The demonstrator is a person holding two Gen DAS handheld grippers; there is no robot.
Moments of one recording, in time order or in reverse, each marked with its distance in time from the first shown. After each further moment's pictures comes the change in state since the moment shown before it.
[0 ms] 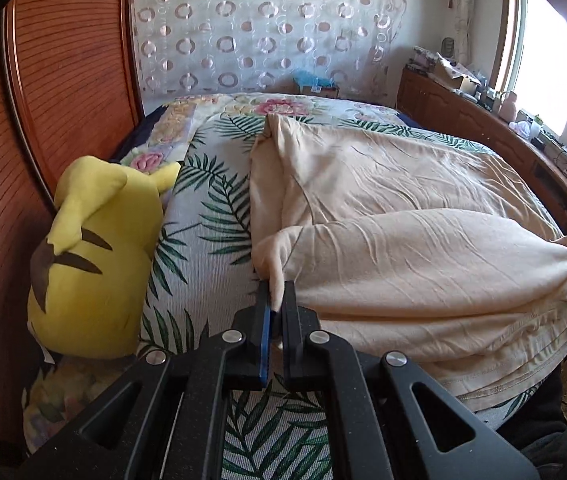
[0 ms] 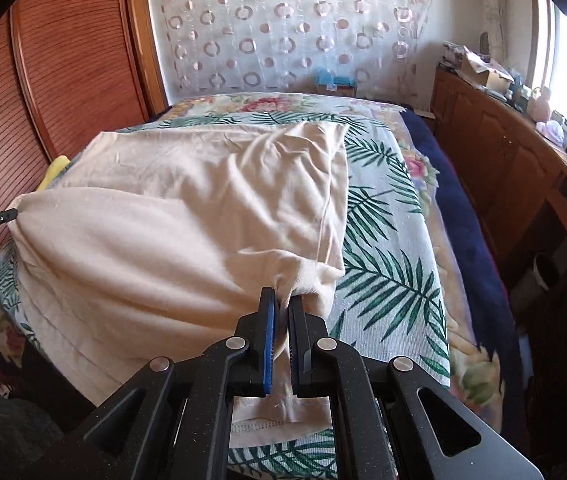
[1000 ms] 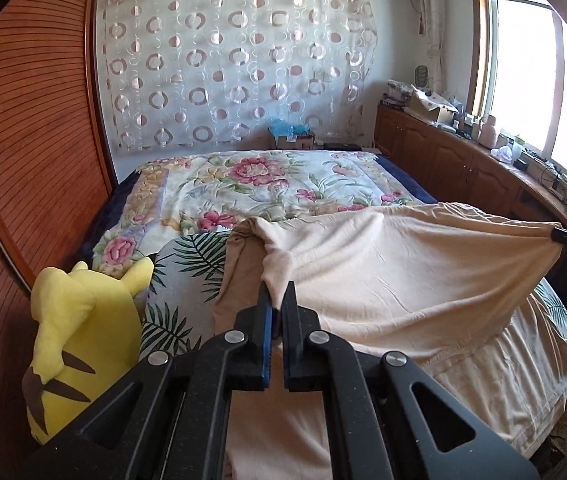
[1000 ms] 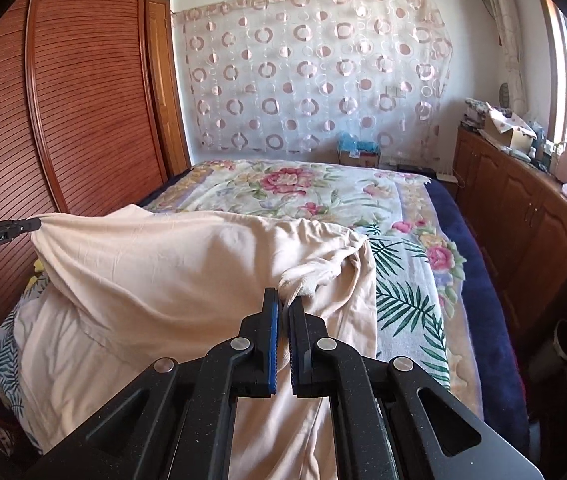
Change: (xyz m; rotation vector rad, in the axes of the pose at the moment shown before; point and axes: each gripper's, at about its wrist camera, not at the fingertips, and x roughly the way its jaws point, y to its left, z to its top) left arm 0.004 -0.028 0.121 0.087 -0.164 -0.053; right arm -0.013 0.009 0.090 -0.041 -0.227 0.077
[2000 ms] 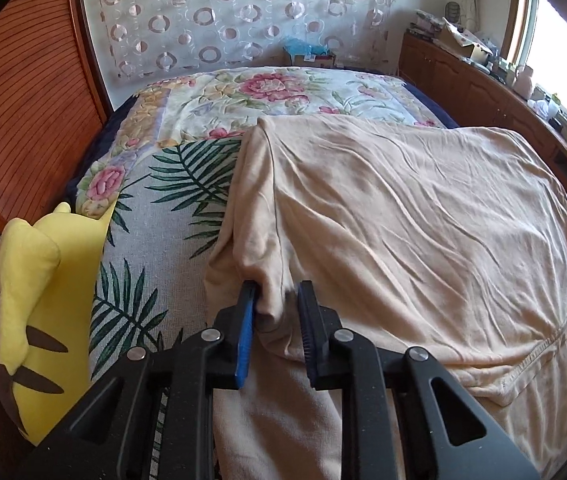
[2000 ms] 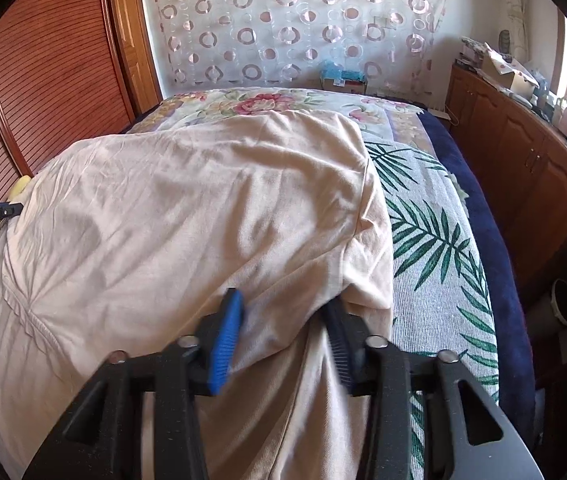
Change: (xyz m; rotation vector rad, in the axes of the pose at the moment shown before) left arm 0.131 0.015 -0.020 -0.014 0.291 0.055; right arm 0.098 -0.004 -0.006 0.039 0.256 -0.066
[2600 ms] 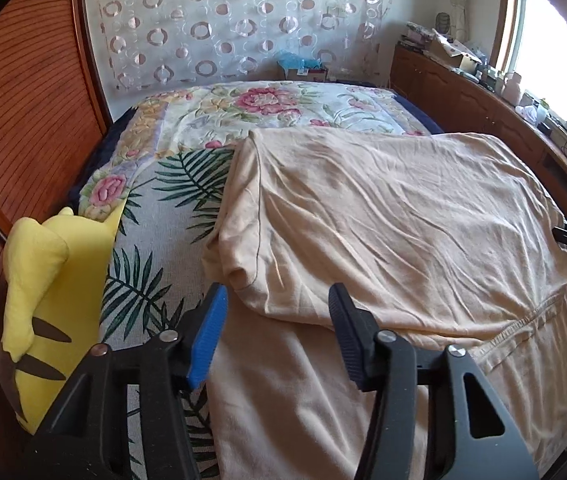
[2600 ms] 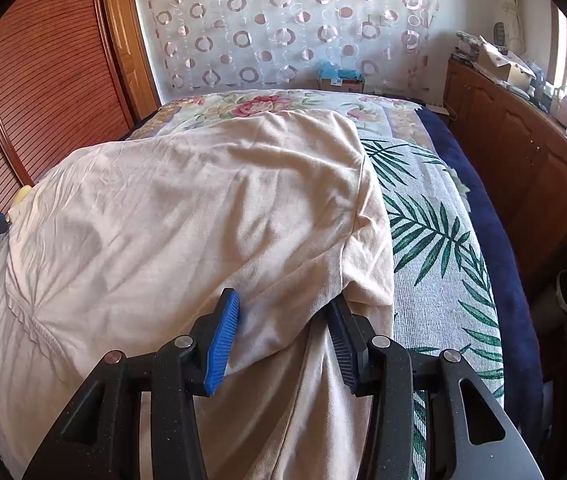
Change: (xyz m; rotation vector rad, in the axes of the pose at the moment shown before) left arm -0.028 -0.004 -0.014 -0.005 -0.037 -0.021; right arm -0.001 0.006 -0.004 0.043 -0.006 0.009
